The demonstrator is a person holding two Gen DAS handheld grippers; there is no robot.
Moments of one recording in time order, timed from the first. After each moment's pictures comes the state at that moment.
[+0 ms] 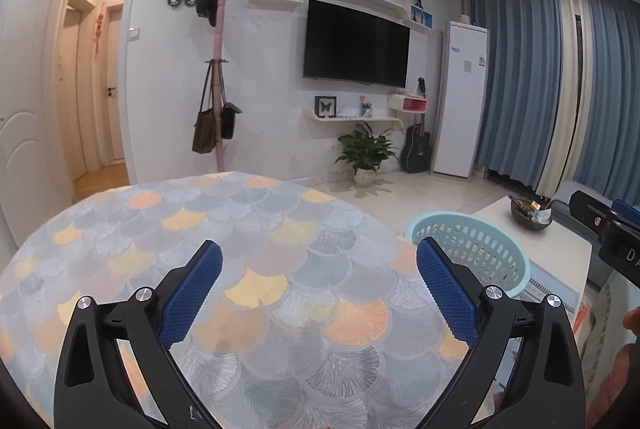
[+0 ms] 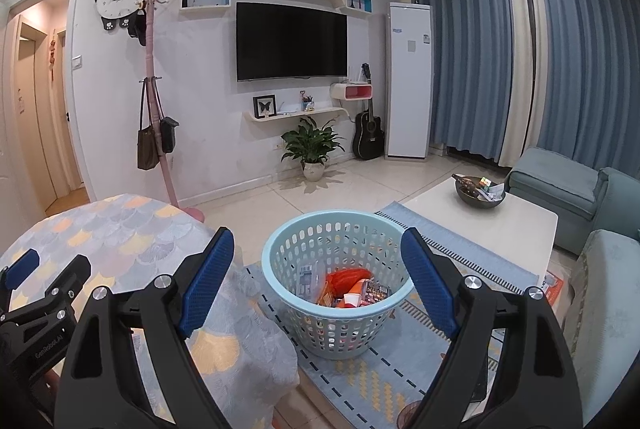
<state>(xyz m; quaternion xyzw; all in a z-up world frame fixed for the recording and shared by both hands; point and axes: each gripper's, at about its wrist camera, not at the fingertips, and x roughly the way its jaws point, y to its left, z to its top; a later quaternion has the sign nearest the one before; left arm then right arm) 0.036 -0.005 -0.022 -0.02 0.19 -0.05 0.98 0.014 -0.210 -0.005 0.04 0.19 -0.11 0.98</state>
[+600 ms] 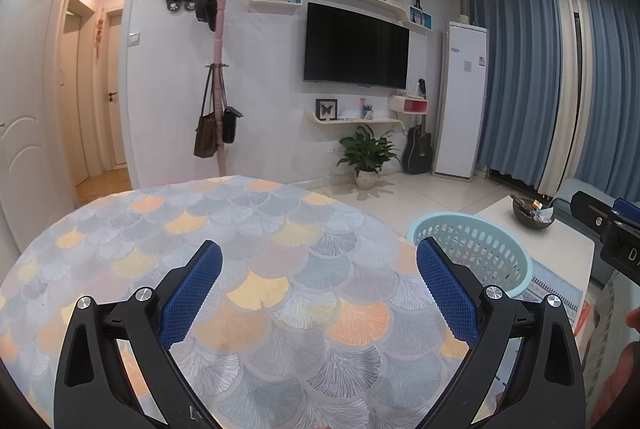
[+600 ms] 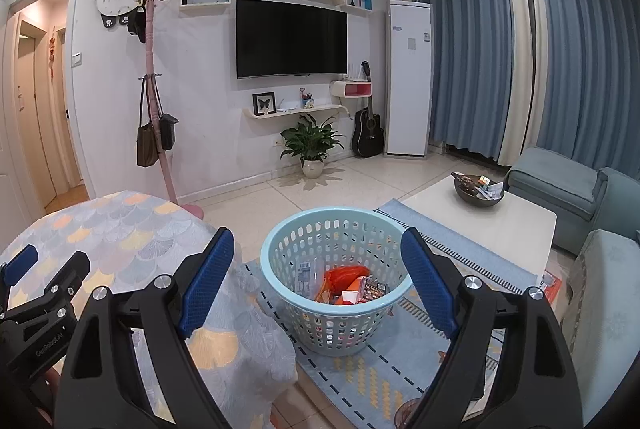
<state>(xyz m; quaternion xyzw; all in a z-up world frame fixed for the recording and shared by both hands) 0.034 -0.007 -0.020 -0.02 0.18 -0.05 0.98 0.016 -0.212 -0.004 0.04 0.19 -0.11 0.97</state>
